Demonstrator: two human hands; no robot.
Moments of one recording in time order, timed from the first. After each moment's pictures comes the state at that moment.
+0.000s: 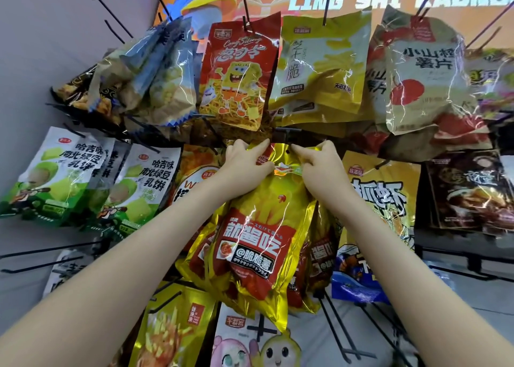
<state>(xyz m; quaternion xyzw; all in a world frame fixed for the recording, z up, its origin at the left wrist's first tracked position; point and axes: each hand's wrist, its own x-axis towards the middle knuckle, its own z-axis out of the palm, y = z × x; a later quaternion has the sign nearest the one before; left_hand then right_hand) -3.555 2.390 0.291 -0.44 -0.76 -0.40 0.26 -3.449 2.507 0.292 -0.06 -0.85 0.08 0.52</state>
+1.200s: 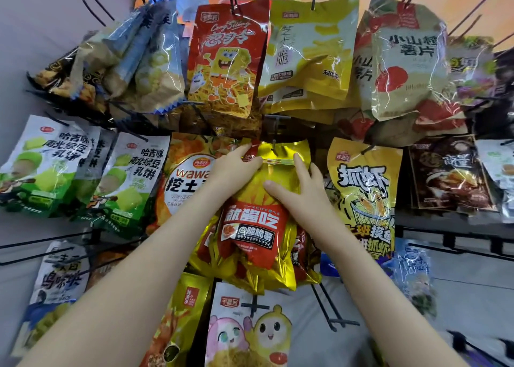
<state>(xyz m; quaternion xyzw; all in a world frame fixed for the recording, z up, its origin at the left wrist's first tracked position) -3.559 2.399 0.271 -0.39 -0.76 -0.46 0.23 -3.433 2.492 0.226 -0.09 -0.84 0.29 0.45</state>
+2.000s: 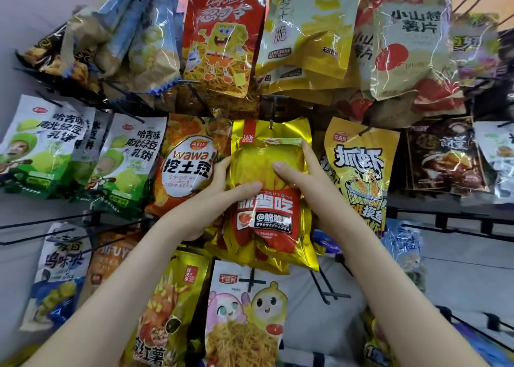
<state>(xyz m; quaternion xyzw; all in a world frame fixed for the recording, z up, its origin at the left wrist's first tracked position) -3.548 2.360 0.190 -0.50 -0.61 -0.61 -0.11 -3.421 2.504 0.218 -0.02 -0.79 0.46 0.40</state>
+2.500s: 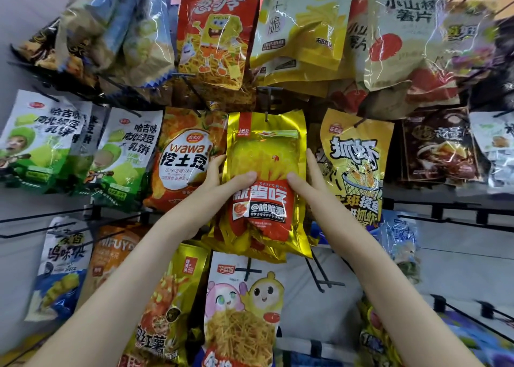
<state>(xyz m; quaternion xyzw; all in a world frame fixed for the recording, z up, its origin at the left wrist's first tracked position) -3.547 2.366 0.181 -0.46 -0.61 -0.64 -0.07 -3.400 2.511 0.187 0.03 -0.80 0.47 0.38</state>
